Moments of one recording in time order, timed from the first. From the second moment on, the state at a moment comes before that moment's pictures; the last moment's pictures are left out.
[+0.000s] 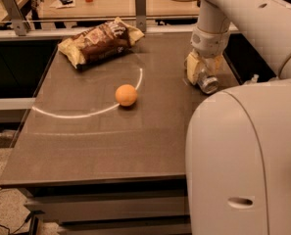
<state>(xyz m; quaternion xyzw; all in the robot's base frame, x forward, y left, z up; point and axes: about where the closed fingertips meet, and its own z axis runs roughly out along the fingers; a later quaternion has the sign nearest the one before) 0.651 -0.185 0.830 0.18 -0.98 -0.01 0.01</state>
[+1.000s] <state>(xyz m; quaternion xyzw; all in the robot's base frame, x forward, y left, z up) 0.621 -0.184 0.907 0.28 -0.94 -0.05 -0.16</state>
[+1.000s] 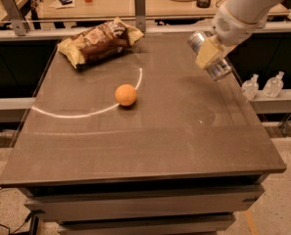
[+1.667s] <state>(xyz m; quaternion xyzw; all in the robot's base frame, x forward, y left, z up) 0.597 -0.147 0.935 0.35 -0.84 -0.20 -0.36</state>
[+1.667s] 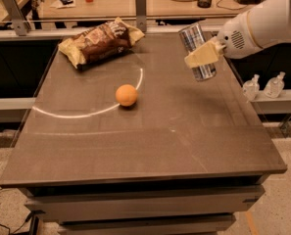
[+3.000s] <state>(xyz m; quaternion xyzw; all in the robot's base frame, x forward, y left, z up) 0.595 -0.170 0.976 0.35 -0.70 -0.30 -0.55</state>
